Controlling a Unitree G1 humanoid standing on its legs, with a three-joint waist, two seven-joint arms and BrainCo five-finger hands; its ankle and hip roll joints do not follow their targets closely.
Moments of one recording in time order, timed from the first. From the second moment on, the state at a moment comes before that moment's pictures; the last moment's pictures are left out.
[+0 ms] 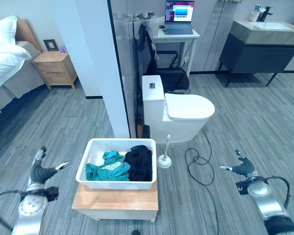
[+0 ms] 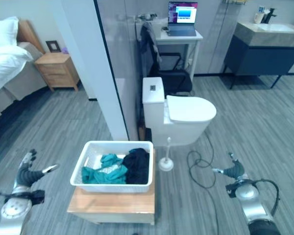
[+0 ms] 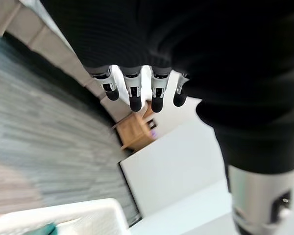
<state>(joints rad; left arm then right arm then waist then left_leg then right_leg) -0.08 0.61 0.15 0.49 -0.06 0.01 0.15 -0.21 -0.57 0.13 0.51 -0.02 0.09 -0.10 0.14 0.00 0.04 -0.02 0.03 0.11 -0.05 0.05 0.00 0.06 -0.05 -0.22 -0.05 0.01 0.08</state>
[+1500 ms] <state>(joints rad) -1.34 0.75 -0.68 1.39 -0.28 0.09 0.19 -1.04 -0.35 0.59 0.79 0.51 -0.03 -0.26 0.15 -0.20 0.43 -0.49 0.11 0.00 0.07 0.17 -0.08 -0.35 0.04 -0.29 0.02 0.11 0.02</state>
